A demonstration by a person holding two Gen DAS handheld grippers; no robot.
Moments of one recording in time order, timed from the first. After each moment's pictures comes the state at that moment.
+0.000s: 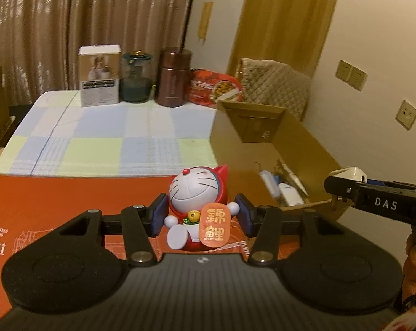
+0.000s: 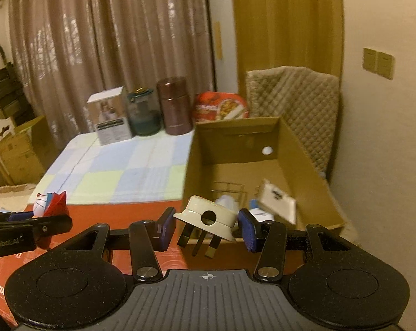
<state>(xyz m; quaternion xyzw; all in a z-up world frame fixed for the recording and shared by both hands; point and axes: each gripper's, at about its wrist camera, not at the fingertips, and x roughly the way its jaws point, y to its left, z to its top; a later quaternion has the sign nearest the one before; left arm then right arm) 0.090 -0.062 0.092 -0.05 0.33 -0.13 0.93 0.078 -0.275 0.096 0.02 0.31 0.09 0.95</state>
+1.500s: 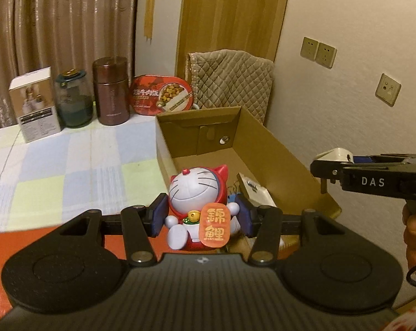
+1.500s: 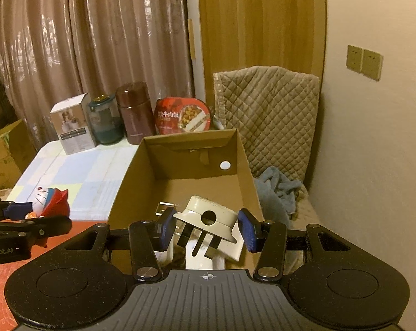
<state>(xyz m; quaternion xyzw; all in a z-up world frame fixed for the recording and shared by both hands) 0.177 -0.166 0.098 0.01 0.34 -0.20 0.92 0.162 -0.365 0.108 0.02 0.32 0.07 0.94</state>
